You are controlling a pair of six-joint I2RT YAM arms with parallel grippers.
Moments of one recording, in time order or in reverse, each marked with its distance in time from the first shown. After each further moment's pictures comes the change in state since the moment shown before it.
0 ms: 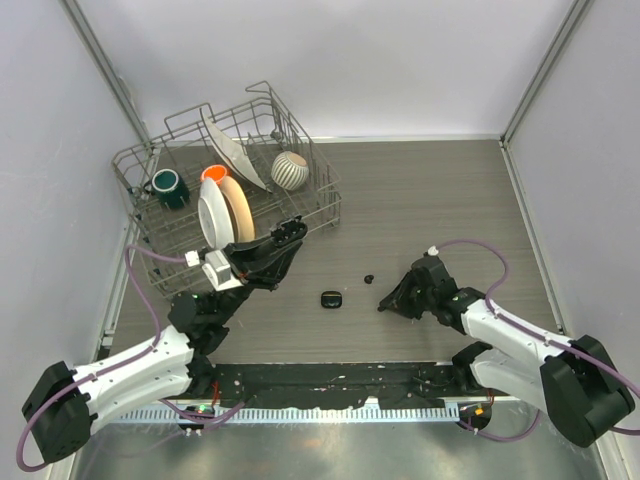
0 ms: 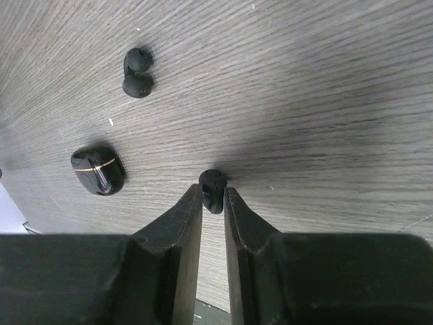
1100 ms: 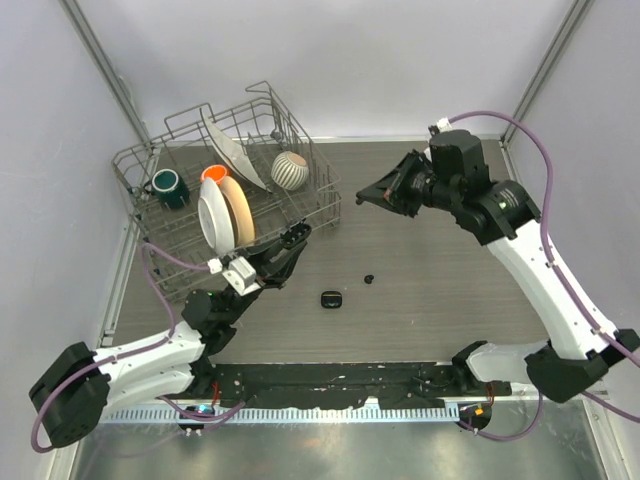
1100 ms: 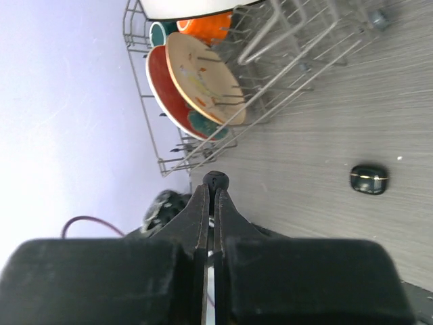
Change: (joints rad) left arm 0.000 0.125 -0.051 0.100 -0.014 0.212; right arm 0.028 0.220 1.223 -0.619 -0.060 -0.018
